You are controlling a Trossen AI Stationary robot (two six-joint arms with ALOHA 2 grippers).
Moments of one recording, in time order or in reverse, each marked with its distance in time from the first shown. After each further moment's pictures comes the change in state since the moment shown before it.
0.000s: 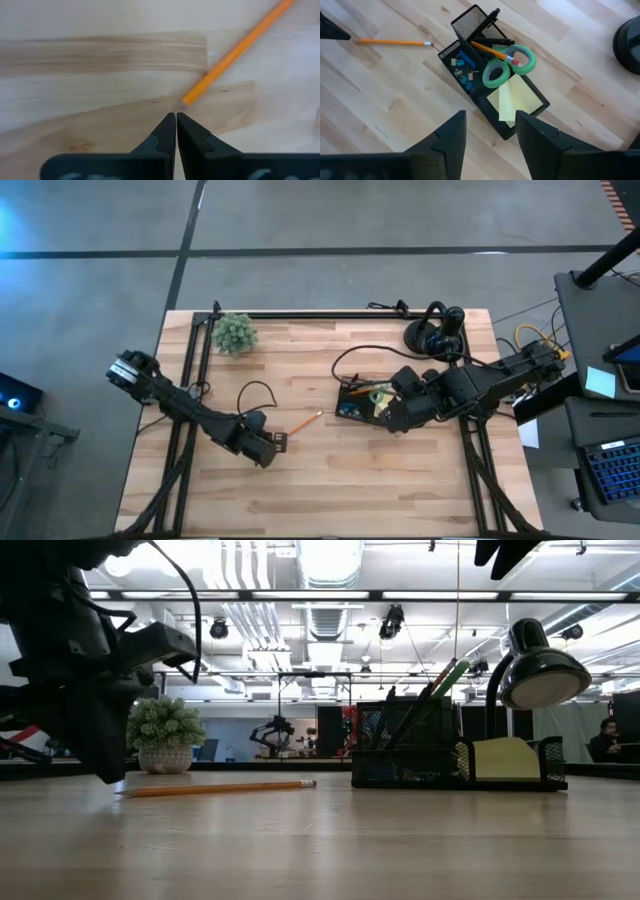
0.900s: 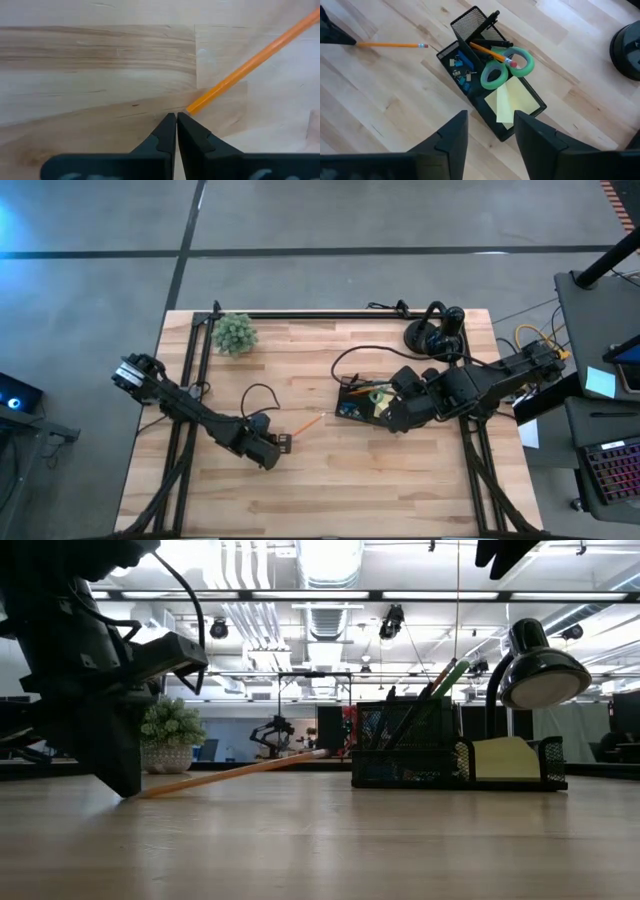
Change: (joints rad) left arm 0.008 0.063 -0.002 0.099 -0.021 -0.015; right arm 0.000 -0.001 0.000 -0.004 0.008 -0.026
